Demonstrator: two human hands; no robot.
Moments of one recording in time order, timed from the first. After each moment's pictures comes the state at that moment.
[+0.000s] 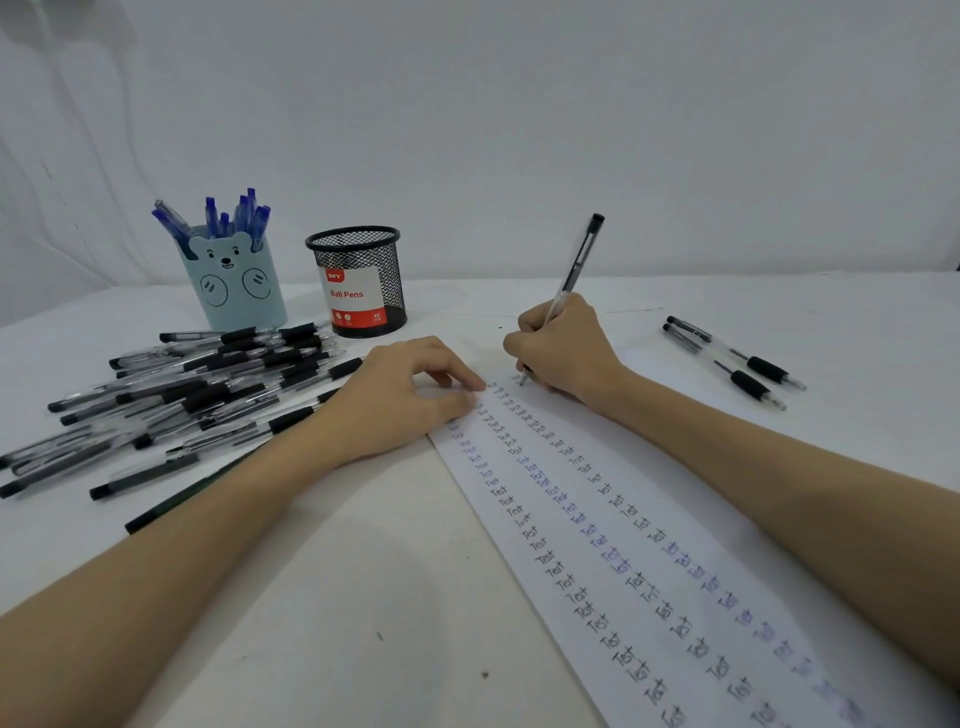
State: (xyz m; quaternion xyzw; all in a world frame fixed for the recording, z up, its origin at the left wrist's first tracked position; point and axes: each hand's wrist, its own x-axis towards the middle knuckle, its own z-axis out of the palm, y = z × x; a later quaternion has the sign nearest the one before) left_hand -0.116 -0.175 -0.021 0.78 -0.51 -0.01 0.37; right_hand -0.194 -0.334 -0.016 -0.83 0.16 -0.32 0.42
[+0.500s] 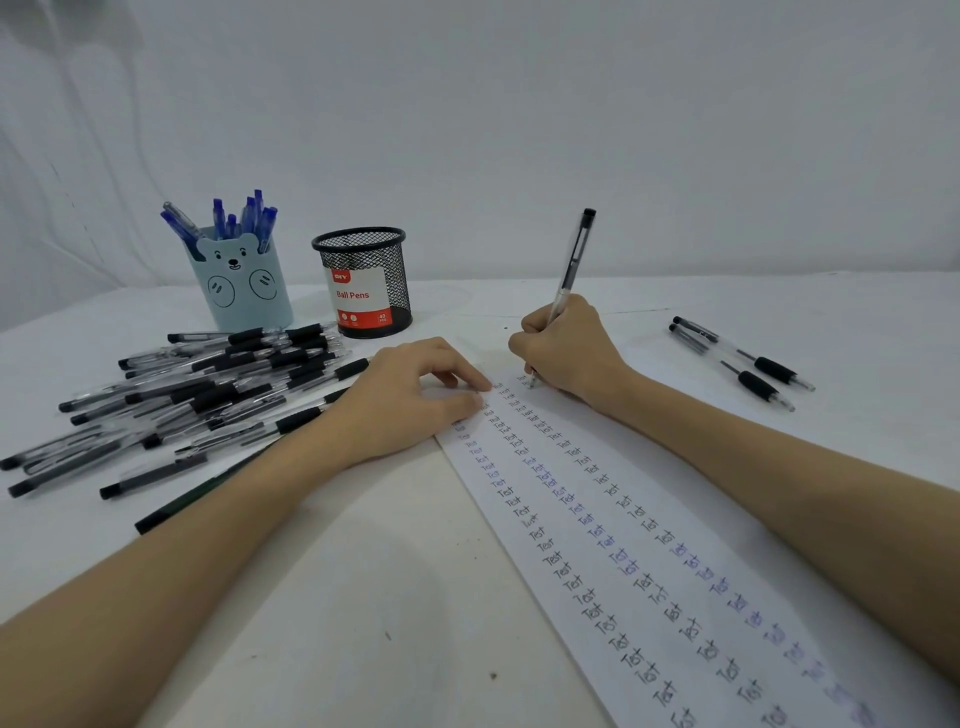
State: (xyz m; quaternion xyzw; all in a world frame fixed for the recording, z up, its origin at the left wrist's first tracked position) left_hand -0.117 -0.174 -0.021 0.78 -0.51 -0.01 0.36; right_hand -0.189 -0.335 -0.018 -0.84 0.17 -0.33 0.40
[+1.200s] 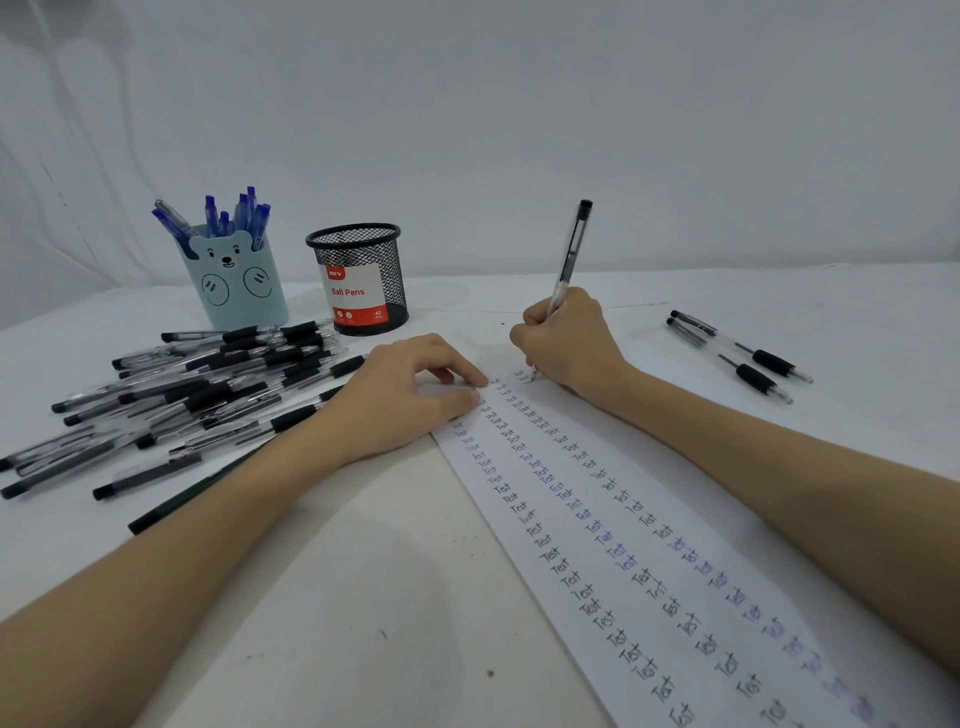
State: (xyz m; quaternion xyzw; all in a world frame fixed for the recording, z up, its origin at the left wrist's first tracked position) left_hand -0.116 -0.175 -0.021 0.78 -0.51 -0.01 0.36; right_hand -0.189 -0.337 -0.018 -0.84 0.20 -0.33 0.38
